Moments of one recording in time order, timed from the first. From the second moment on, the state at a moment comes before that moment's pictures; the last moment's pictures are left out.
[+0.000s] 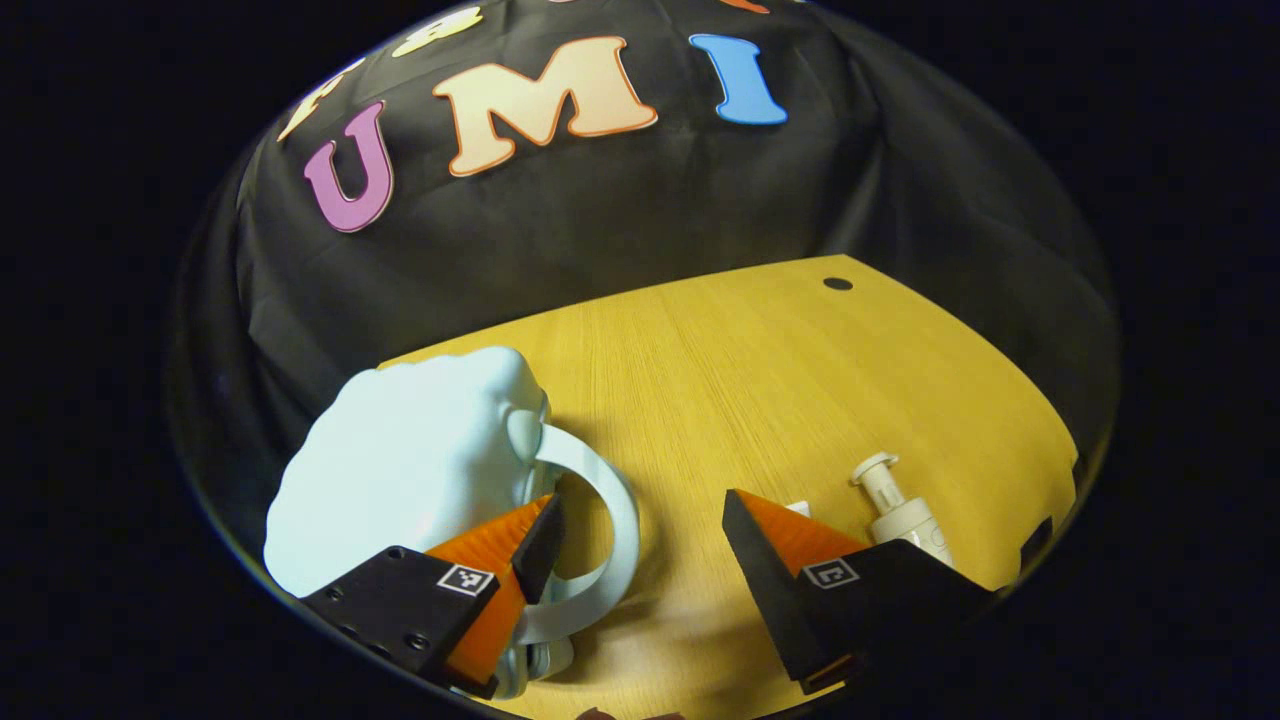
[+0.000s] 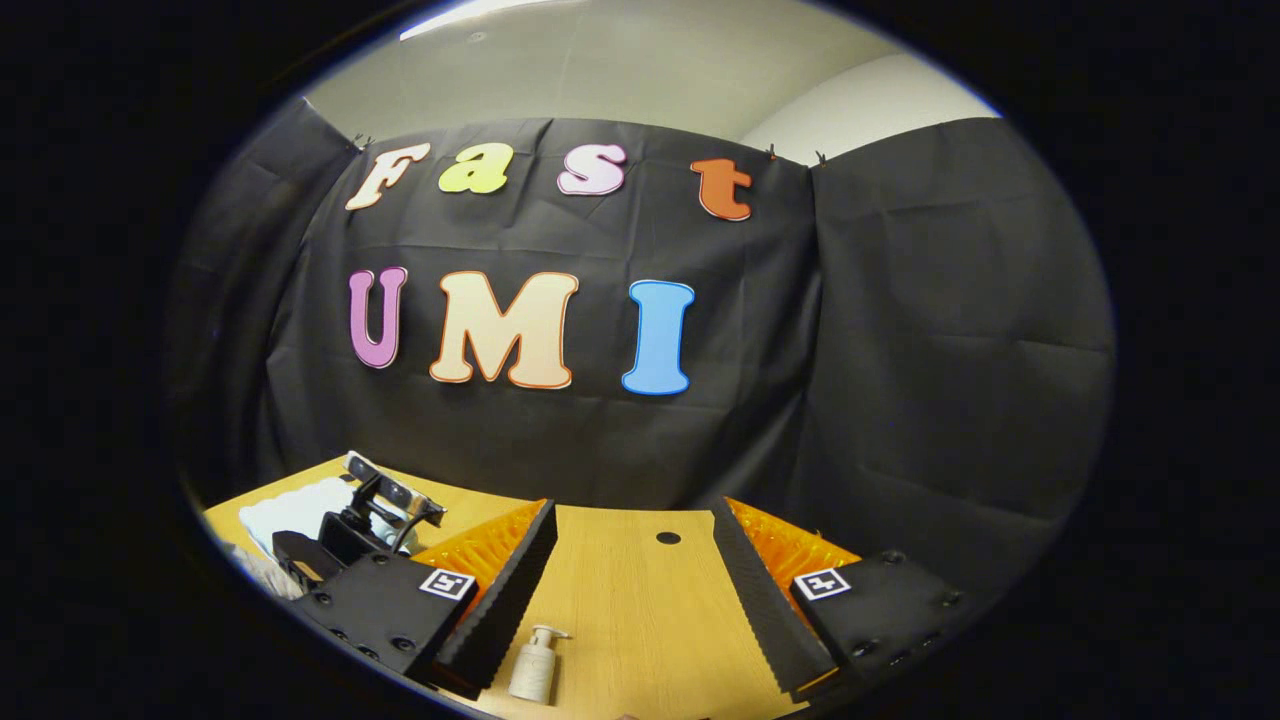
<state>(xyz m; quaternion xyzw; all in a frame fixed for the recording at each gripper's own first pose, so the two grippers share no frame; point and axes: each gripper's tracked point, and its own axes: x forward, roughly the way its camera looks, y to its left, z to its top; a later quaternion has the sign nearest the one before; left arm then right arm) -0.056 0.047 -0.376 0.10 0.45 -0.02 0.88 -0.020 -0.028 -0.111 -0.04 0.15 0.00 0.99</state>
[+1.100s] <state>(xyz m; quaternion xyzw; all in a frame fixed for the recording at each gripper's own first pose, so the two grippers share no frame) -0.018 0.063 -0.262 -0.04 0.47 -0.06 0.88 -0.015 -0.018 -0.121 -0.02 0.15 0.01 0.99</state>
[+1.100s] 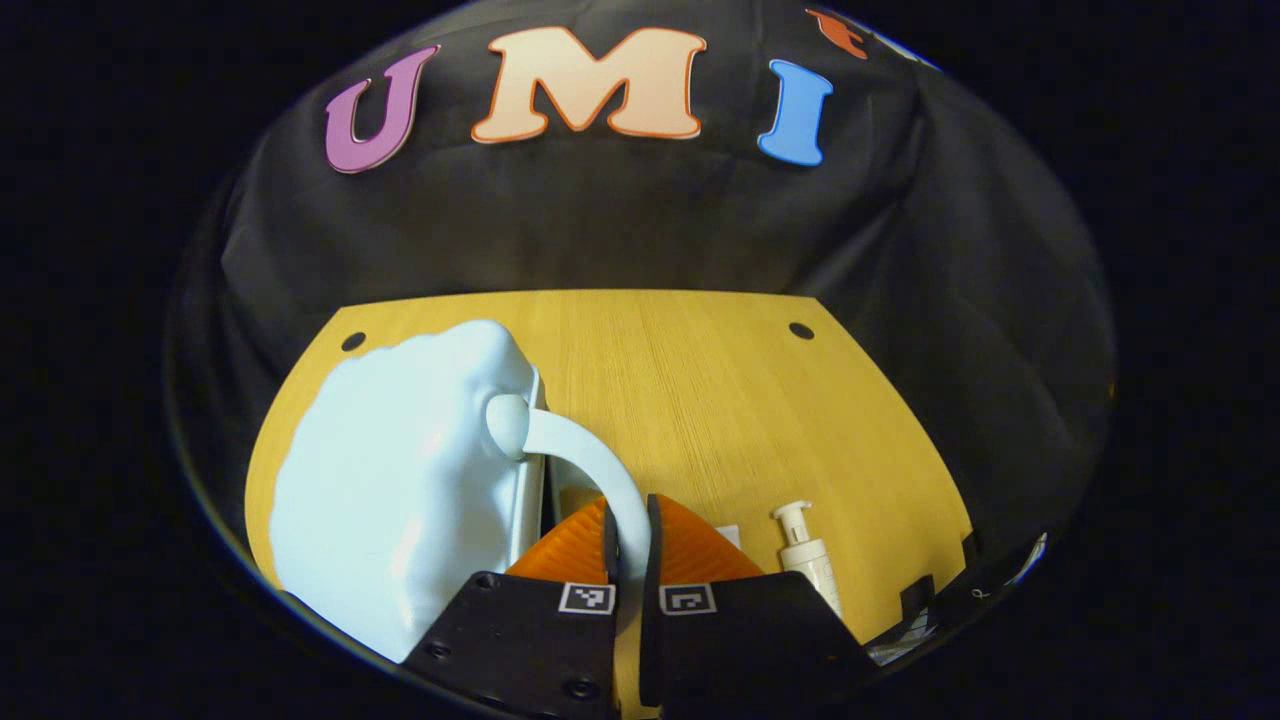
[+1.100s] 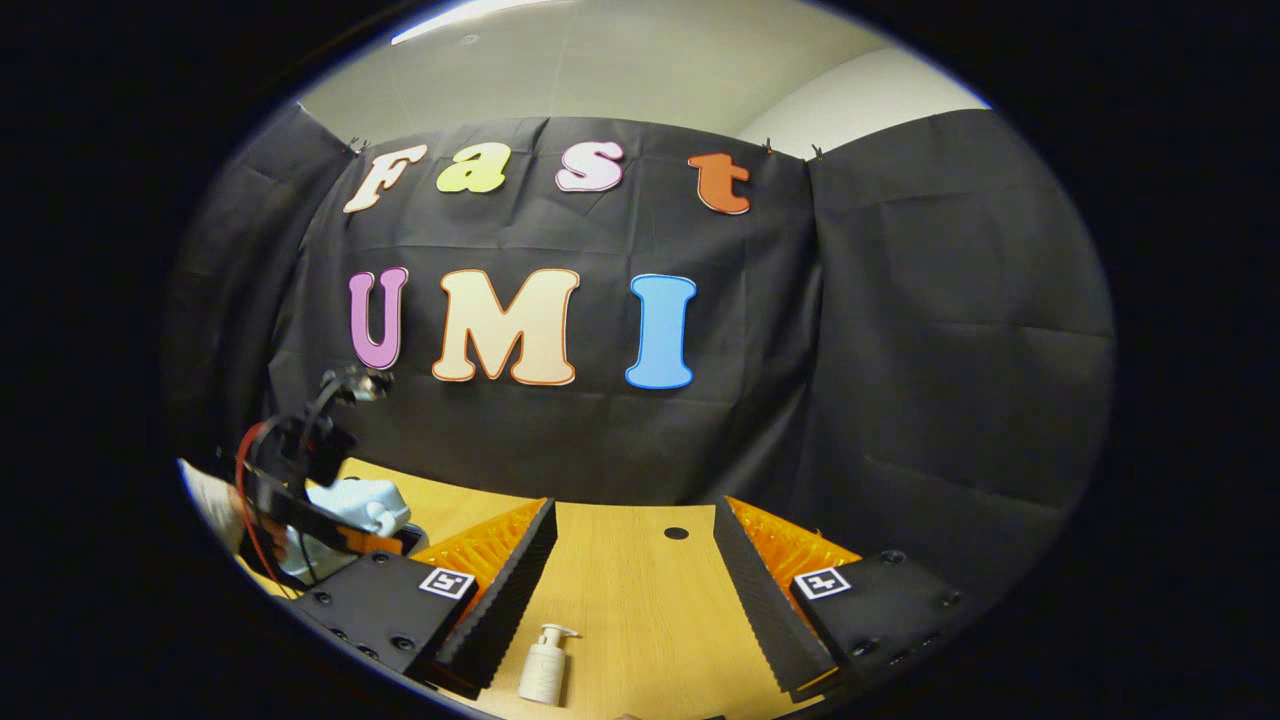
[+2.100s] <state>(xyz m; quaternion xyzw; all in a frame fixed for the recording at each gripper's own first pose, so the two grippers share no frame) -0.007 0.425 -0.152 0.10 0.39 0.10 0.91 0.001 0.136 -0.117 -0.01 0.12 0.05 0.99</state>
